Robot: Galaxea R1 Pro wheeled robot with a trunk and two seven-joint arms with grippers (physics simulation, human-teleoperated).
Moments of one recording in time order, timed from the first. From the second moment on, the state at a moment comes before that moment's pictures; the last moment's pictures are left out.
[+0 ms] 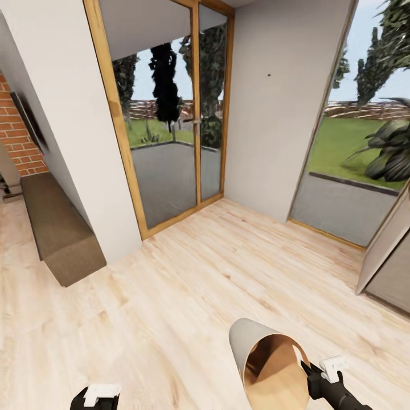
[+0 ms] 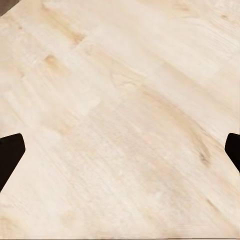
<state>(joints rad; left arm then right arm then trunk) -0.19 0.12 -0.01 -0.53 -0.02 -0.25 0.07 -0.09 -0.17 -0.25 -0.94 0.04 -0.11 0.49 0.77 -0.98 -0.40</state>
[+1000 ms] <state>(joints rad) -0.19 0.12 -0.01 -0.53 -0.02 -0.25 0.07 -0.09 -0.17 -0.25 -0.94 0.04 -0.11 0.49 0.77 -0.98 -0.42</state>
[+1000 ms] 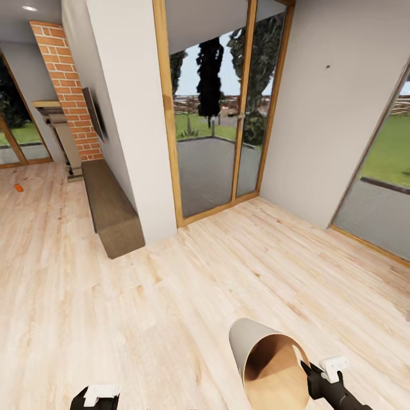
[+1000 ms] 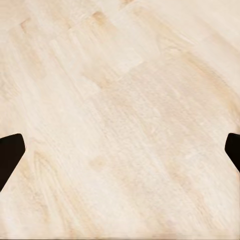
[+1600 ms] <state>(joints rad) -0.19 0.12 -0.01 -0.53 -0.02 -0.25 0.07 -0.09 -0.17 -0.25 -0.93 0.04 -0.11 0.49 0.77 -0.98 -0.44</state>
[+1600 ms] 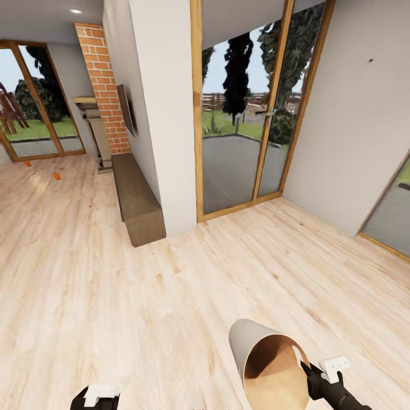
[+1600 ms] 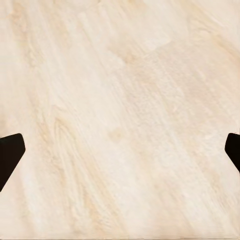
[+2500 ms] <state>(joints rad) -0.19 0.12 -0.01 -0.53 -0.02 -0.25 0.07 -0.09 -0.17 -0.25 -0.93 0.04 -0.11 0.49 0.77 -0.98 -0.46</state>
